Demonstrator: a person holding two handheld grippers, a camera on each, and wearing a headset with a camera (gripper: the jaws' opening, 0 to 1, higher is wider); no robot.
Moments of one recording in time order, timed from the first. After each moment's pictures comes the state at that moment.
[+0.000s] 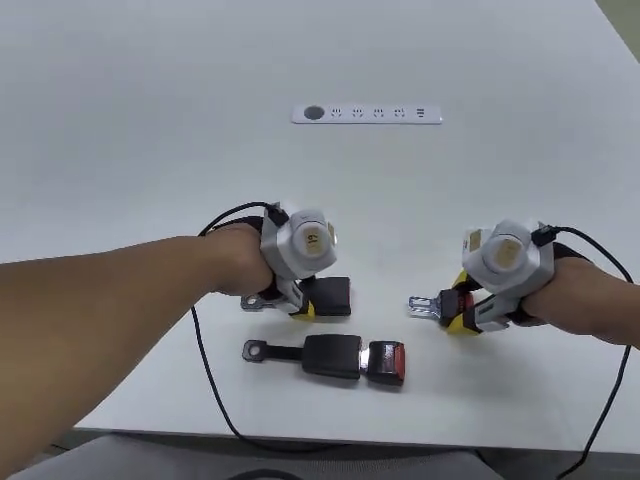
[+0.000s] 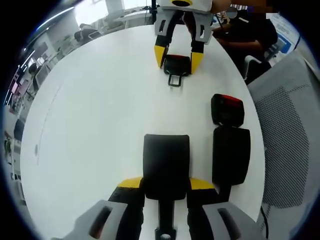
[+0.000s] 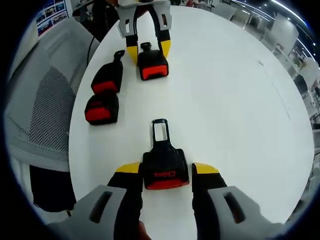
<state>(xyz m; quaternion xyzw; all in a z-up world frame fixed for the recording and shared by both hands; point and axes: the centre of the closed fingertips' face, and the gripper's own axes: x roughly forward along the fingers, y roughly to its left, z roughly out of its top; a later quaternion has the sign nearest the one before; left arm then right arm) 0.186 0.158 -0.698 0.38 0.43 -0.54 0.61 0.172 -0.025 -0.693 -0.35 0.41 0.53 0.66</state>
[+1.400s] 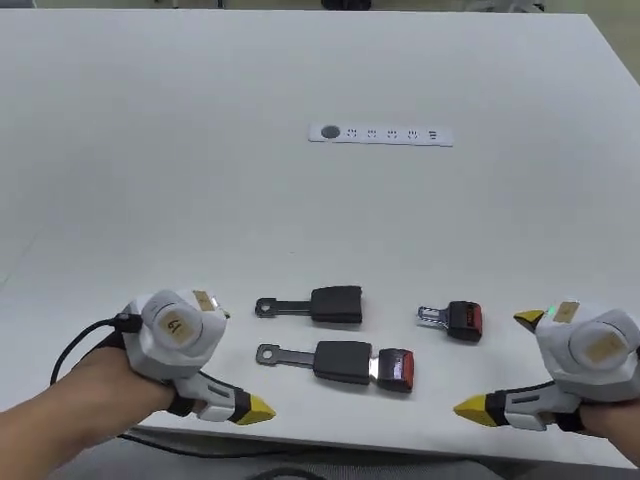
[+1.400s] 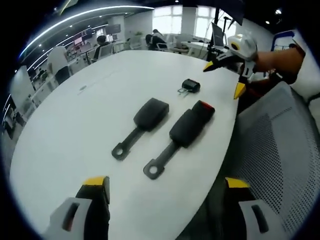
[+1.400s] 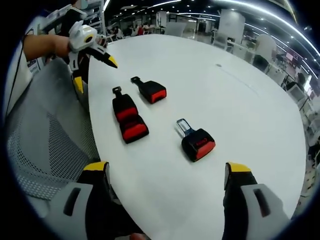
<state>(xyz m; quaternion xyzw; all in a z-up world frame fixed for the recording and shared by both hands) 0.072 0.242 -0.648 0.18 0.41 -0.40 0.80 0.103 -0.041 -0.651 -0.20 0.37 0.41 0.81</state>
